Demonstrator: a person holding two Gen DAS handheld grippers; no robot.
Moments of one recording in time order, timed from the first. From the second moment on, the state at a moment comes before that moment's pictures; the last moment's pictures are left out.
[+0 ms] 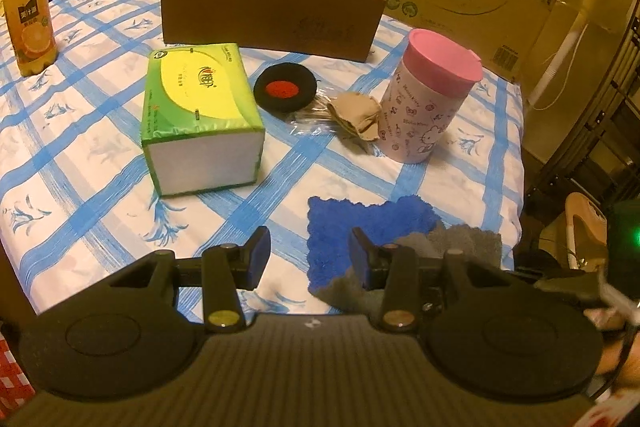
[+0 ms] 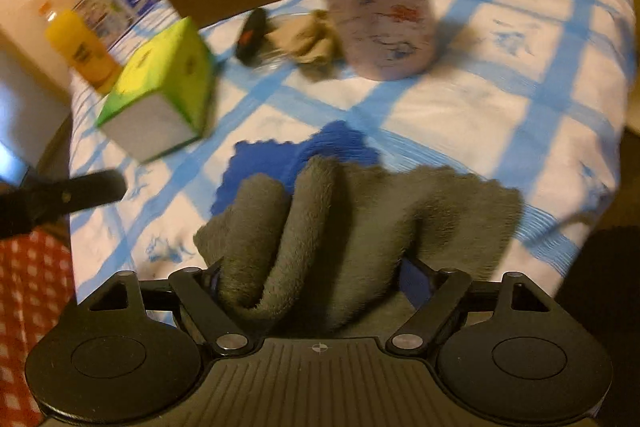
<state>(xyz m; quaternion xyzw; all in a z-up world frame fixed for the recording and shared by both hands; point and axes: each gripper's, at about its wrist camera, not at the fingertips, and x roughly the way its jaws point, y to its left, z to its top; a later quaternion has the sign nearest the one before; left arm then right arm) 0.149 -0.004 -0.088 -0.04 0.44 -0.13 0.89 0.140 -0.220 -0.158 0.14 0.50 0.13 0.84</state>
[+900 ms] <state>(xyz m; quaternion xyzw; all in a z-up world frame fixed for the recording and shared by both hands) 0.201 -0.055 -0.089 0.00 0.42 -0.18 0.89 0.144 -0.307 -0.083 0.17 0.39 0.09 0.90</state>
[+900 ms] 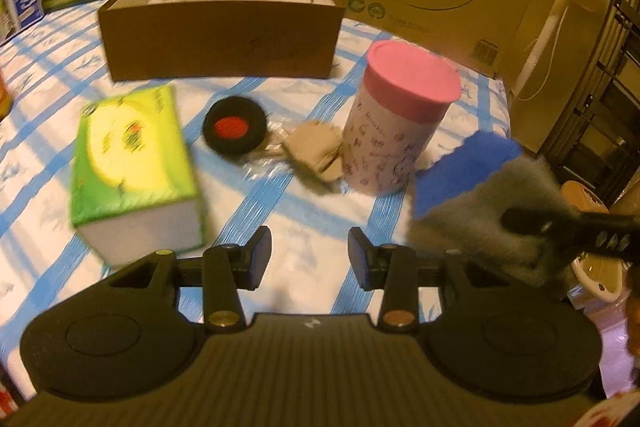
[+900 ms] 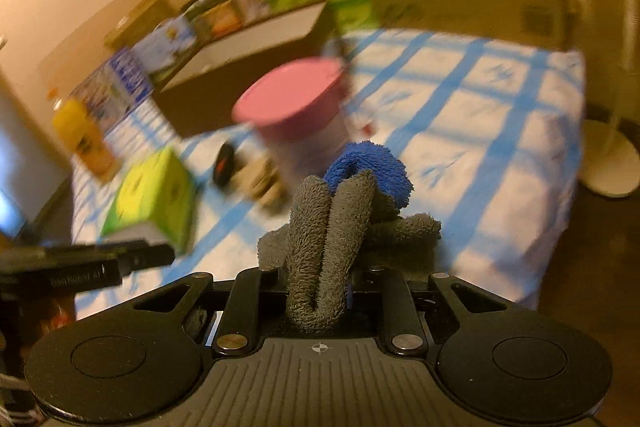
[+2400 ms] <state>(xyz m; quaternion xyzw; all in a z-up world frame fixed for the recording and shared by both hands) 0.292 -0.089 -0.091 0.09 0.34 -0.21 0.91 0.230 -0.416 -0.083 0.21 0.36 0.04 0.91</state>
